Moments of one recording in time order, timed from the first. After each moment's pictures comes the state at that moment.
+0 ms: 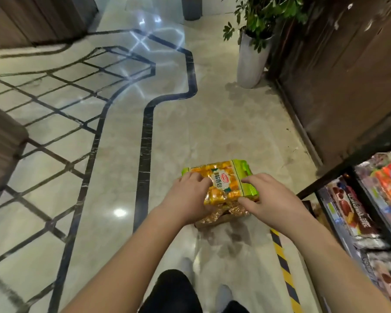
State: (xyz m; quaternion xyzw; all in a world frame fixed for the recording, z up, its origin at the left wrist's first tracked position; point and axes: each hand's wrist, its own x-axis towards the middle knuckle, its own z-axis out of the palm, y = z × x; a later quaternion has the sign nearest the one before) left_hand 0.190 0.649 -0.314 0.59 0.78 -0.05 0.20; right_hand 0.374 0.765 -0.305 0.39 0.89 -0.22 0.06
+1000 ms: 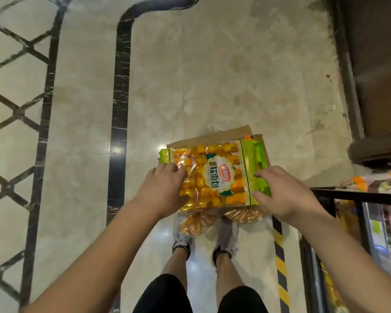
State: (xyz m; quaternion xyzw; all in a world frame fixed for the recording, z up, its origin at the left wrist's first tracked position) left_hand 0.065 0.809 -0.569 0.50 0.79 -0.12 0.33; right_hand 0.285 0.988 -0.565 0.37 0.86 -0.25 0.26
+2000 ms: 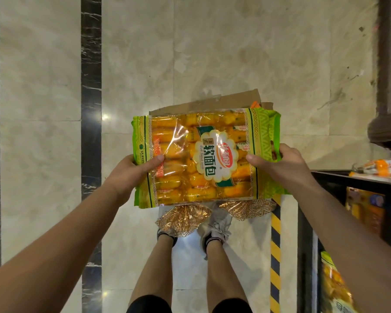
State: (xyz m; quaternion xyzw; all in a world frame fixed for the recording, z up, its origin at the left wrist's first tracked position) left_hand 0.043 0.777 -0.751 -0.05 0.74 0.37 0.57; right_hand 0.291 1.026 -0.734 0.59 0.64 -0.48 0.14
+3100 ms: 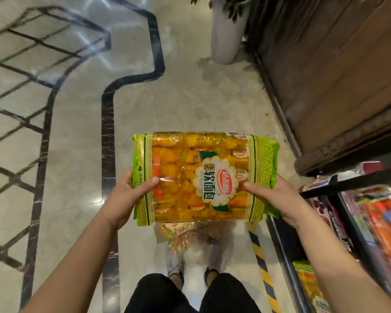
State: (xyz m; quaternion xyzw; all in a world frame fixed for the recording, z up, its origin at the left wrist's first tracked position) left_hand 0.047 0.804 -0.412 0.16 0.65 0.53 0.53; right_hand 0.365 1.008 -0.401 0.52 0.54 -0.66 -0.07
